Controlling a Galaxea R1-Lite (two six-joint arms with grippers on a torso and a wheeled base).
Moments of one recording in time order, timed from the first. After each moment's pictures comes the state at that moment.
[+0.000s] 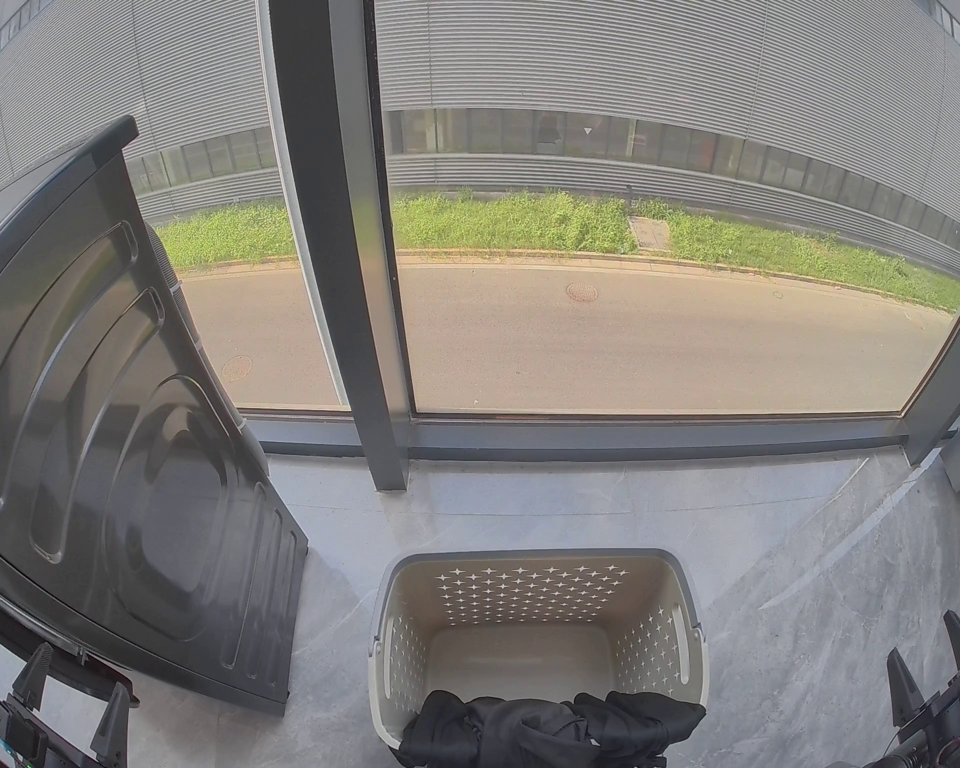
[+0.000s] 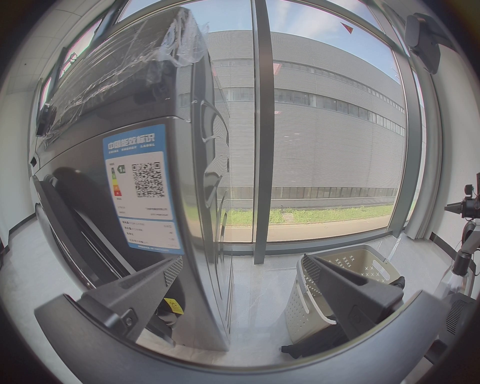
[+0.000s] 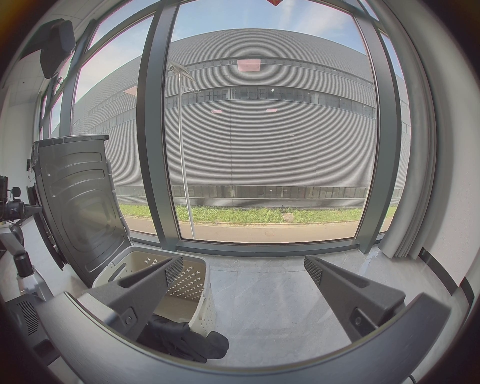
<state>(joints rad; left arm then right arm) 0.00 0.02 -0.02 0.00 0.00 0.00 0.00 0.02 -0.02 0.00 0.01 -0.01</state>
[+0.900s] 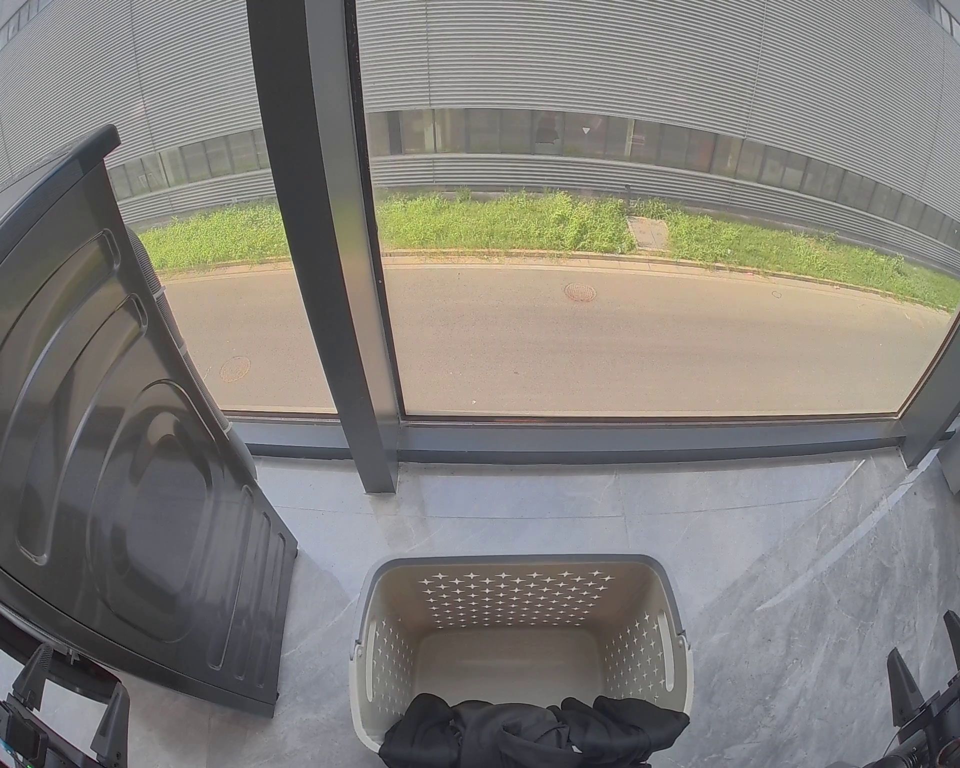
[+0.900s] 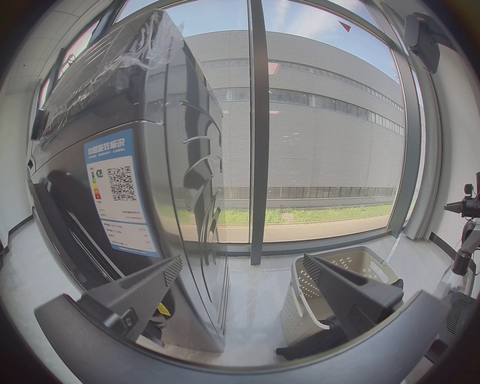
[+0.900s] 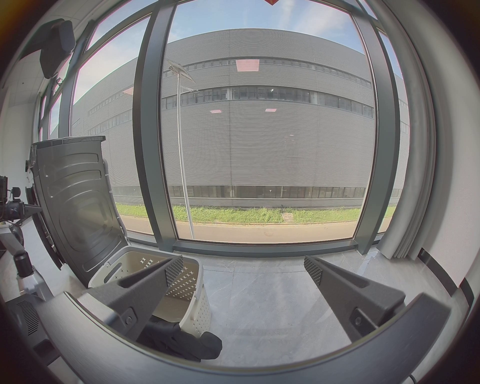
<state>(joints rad) 0.00 0.02 -0.02 0.00 0.00 0.01 0.00 0.02 -0.02 0.00 0.01 -0.01</state>
